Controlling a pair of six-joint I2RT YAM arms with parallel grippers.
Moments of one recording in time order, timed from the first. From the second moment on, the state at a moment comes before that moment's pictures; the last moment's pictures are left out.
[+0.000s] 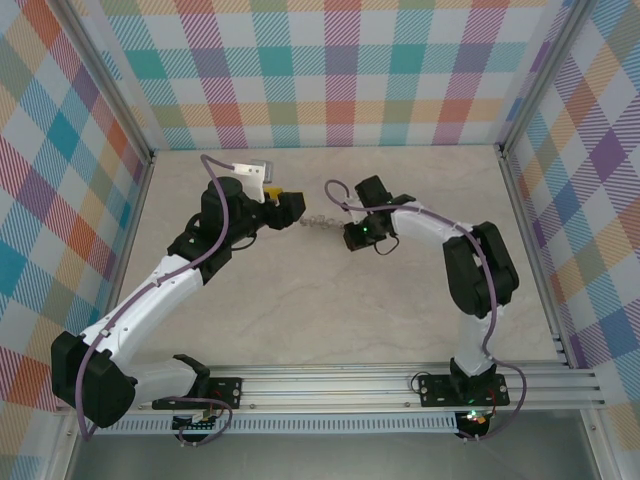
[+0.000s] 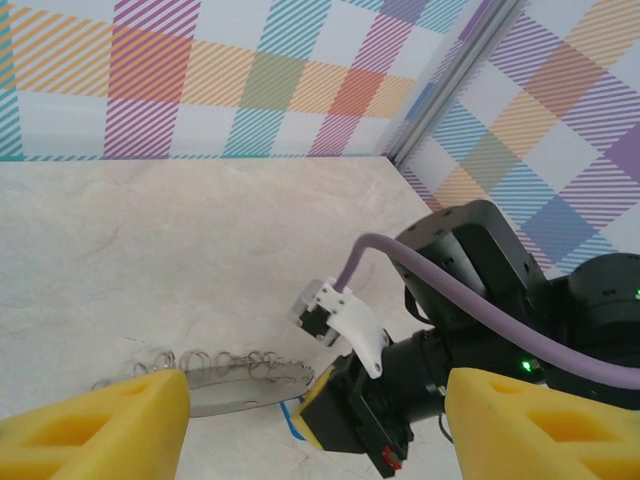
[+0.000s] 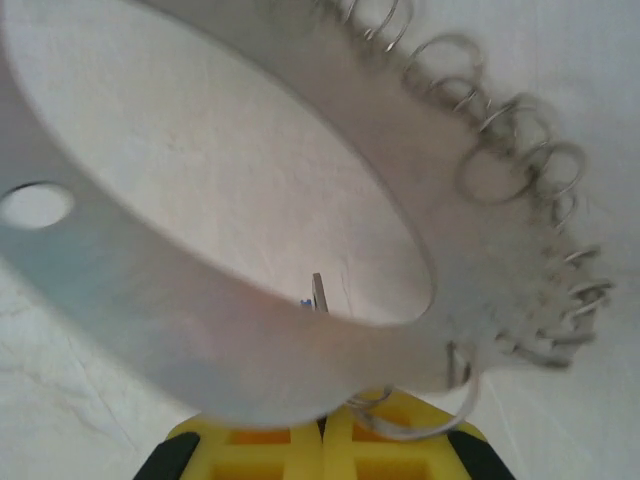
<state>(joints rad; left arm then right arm) -0.49 1.21 1.04 -0.11 0.19 -0.39 0.51 1.89 1.33 -0.57 -0.26 0.10</state>
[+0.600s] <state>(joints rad) -0.49 1.22 1.04 -0.11 0.22 -0.40 0.51 1.74 1.00 -0.45 -0.35 0.21</state>
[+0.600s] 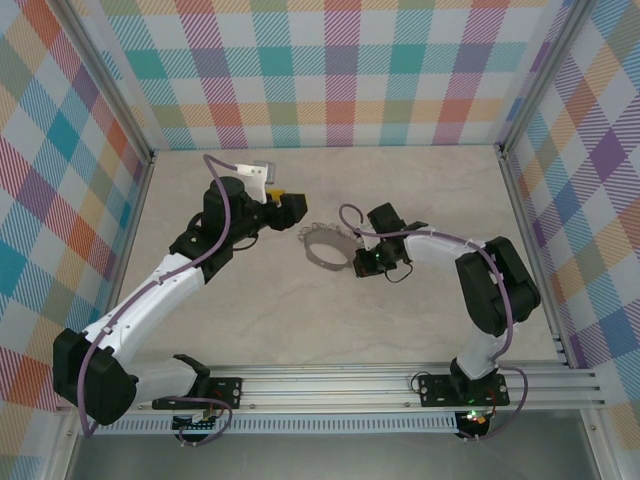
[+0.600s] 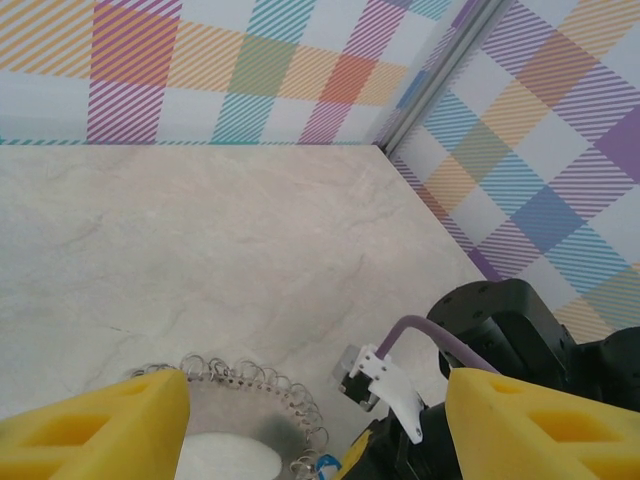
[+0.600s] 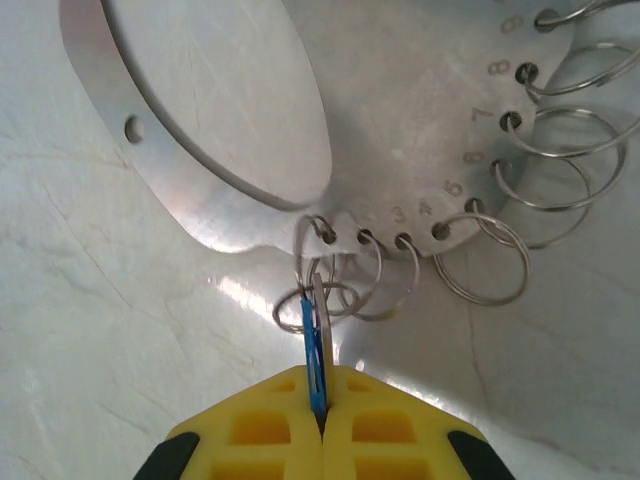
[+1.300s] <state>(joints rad) -0.49 1.17 0.99 -0.11 0.25 -0.40 0.50 1.08 0.86 -0.51 -0.46 0.34</state>
